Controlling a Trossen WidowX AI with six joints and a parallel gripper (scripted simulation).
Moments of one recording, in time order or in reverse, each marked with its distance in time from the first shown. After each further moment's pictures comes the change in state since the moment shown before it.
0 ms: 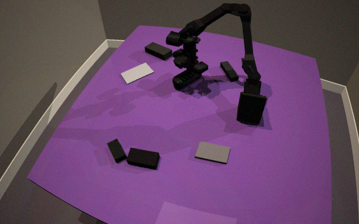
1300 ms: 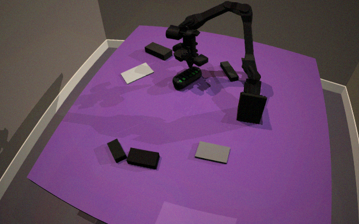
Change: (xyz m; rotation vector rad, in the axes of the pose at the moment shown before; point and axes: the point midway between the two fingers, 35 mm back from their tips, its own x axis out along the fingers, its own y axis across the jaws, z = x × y) arm -0.023 -0.017 -0.016 -0.021 0.001 0.018
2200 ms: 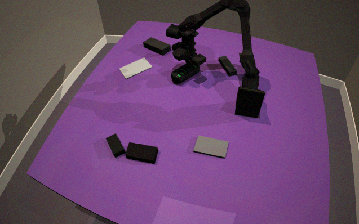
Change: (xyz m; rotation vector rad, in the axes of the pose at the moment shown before) arm 0.030 -0.003 -0.004 0.020 0.003 -0.017
